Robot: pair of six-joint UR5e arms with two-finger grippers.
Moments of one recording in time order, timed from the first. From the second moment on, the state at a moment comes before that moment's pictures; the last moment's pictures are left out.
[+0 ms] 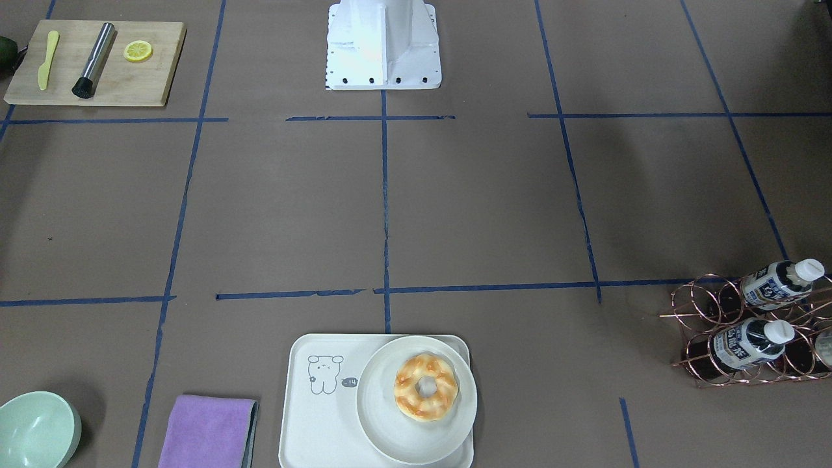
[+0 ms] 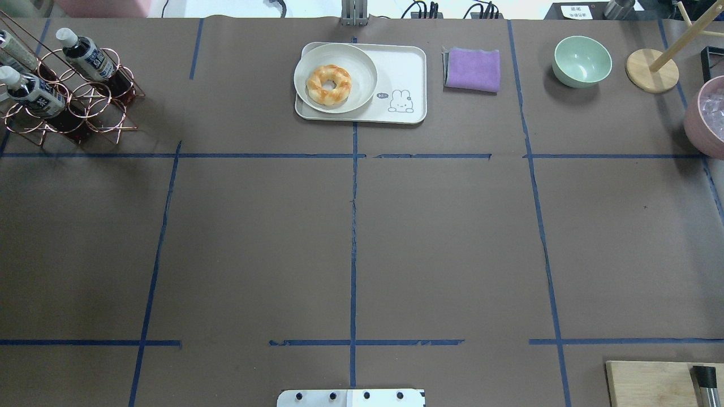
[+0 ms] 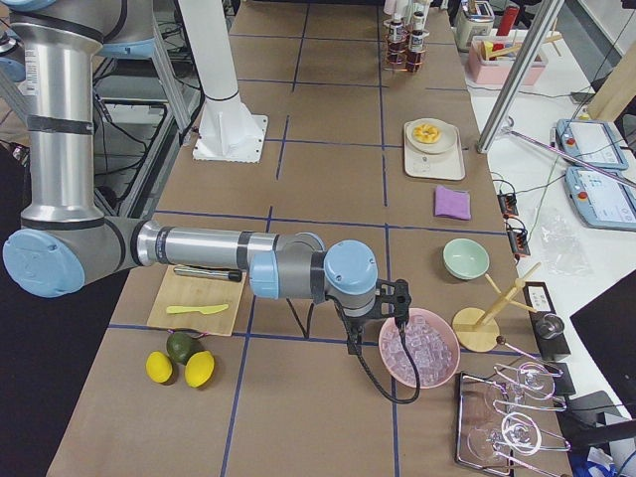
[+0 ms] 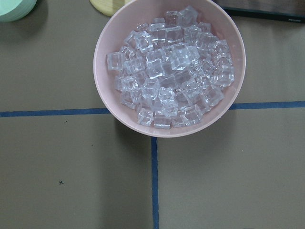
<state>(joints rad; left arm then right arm) -1.56 -1.52 -1.72 -1.55 -2.42 0.10 1.68 -1.64 1.64 -1.50 2.44 0.01</state>
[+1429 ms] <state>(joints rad) -1.32 -1.51 -1.72 -2.52 -1.97 -0.79 1.68 -1.63 1.65 -1.50 2.44 0.01</state>
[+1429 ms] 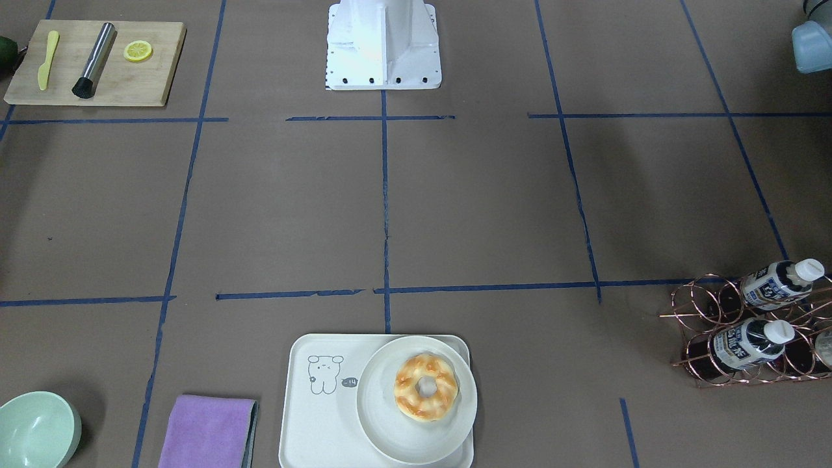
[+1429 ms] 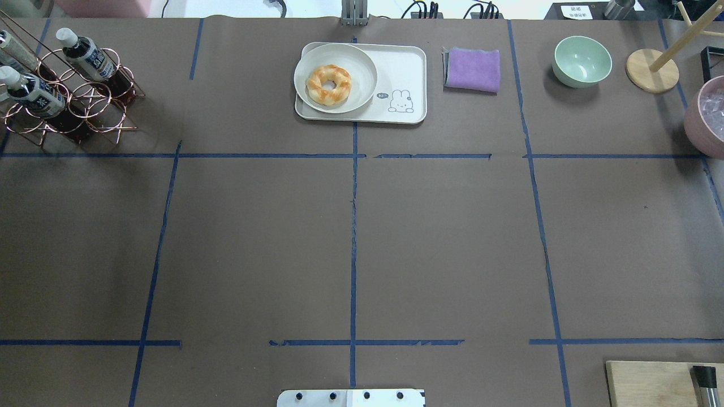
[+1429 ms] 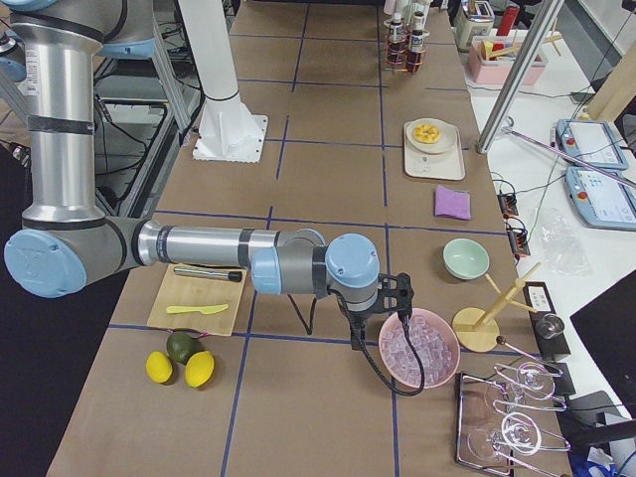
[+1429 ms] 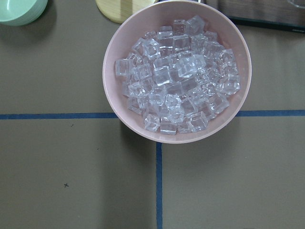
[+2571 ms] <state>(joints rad) -1.15 -1.62 -1.57 -2.57 -1.74 -0.83 1.68 -1.63 1.64 -1.50 2.46 0.01</state>
